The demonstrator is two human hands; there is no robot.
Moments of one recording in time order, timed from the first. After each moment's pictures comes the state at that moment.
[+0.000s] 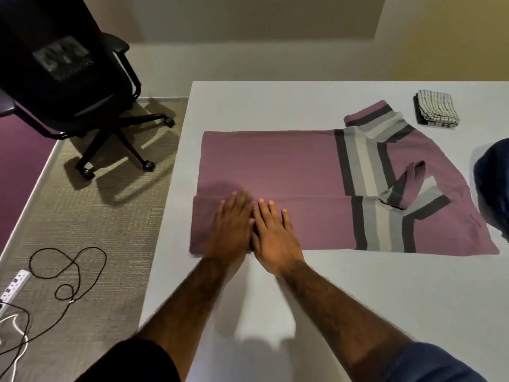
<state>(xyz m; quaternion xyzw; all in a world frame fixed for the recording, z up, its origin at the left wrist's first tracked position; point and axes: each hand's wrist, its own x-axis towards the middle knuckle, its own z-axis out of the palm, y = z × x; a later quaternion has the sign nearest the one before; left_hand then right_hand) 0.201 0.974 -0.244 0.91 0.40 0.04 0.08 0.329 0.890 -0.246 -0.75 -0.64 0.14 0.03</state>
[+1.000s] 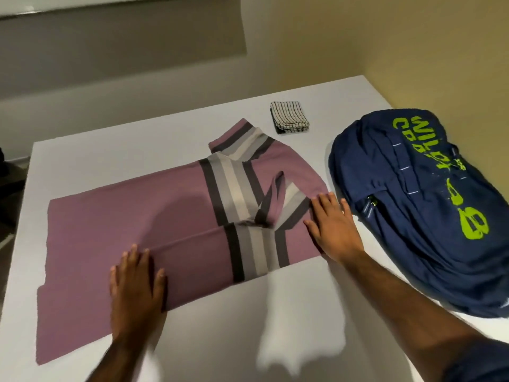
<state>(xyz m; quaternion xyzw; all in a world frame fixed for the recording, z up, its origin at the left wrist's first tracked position) 0.303 0.918 -0.232 0.87 0.46 0.09 0.13 0.694 0.692 -0.217 -0.90 -0.44 0.03 -0.02</state>
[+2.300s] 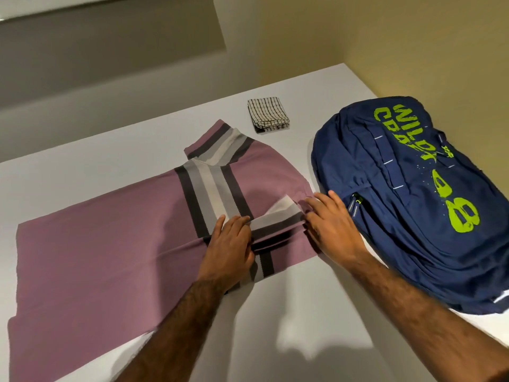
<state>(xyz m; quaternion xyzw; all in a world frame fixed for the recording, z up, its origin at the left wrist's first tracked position) 0.520 0.856 -0.205 0.97 0.18 0.02 0.18 0.719 0.668 -0.201 -0.84 -0.54 -0.06 0.04</state>
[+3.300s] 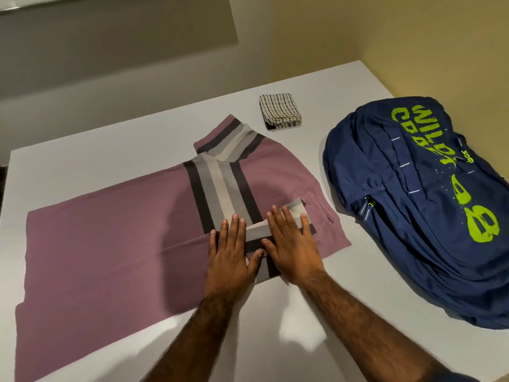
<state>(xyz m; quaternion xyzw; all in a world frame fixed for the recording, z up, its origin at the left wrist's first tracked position) 0.496 0.838 -0.254 0.94 0.30 -0.02 0.16 0.641 0.726 -0.245 -0.87 -0.48 0.13 0.02</state>
